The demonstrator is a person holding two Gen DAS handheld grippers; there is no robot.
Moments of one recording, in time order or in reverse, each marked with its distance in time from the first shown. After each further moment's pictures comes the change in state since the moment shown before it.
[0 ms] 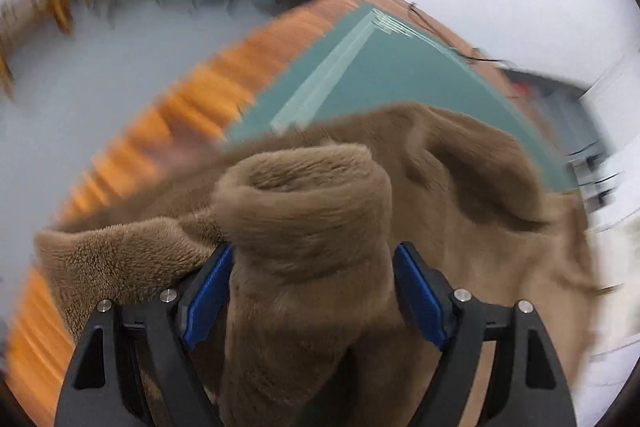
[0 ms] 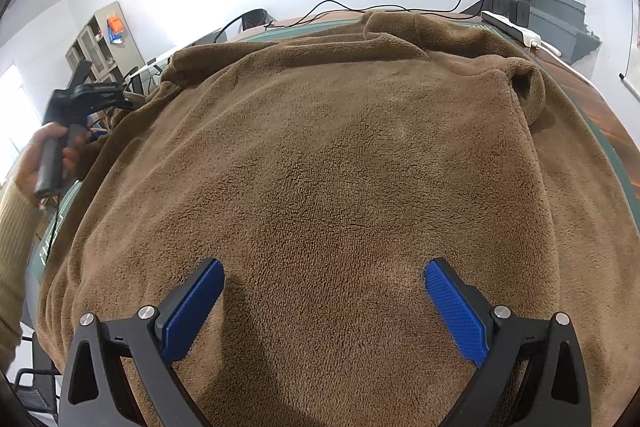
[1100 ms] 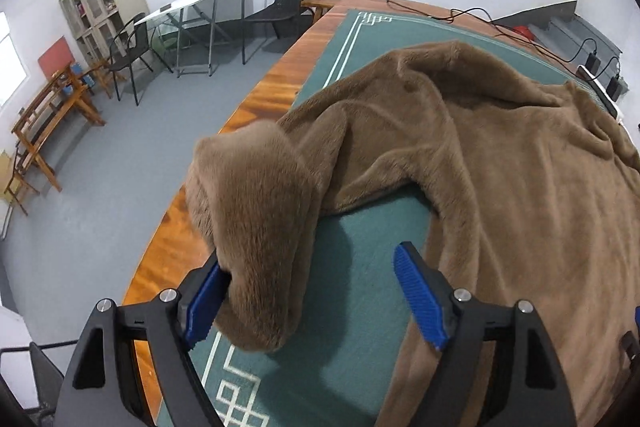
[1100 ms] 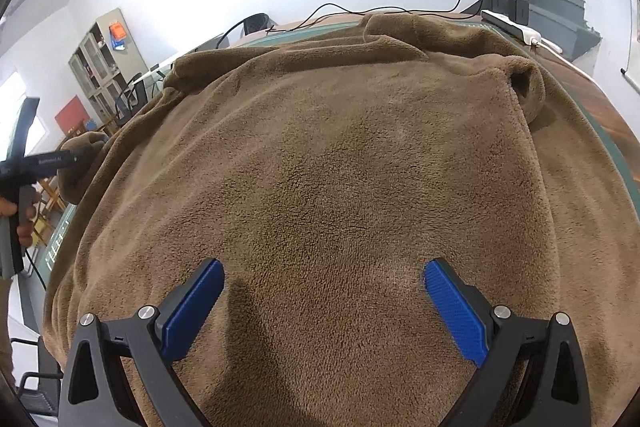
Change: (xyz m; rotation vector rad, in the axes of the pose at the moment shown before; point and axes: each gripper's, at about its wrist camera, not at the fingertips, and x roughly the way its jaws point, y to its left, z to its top) left arm -0.103 0.028 -0.104 0.233 -0.076 0.124; right arm 0.001 -0.005 0.001 0.016 -0.010 0.028
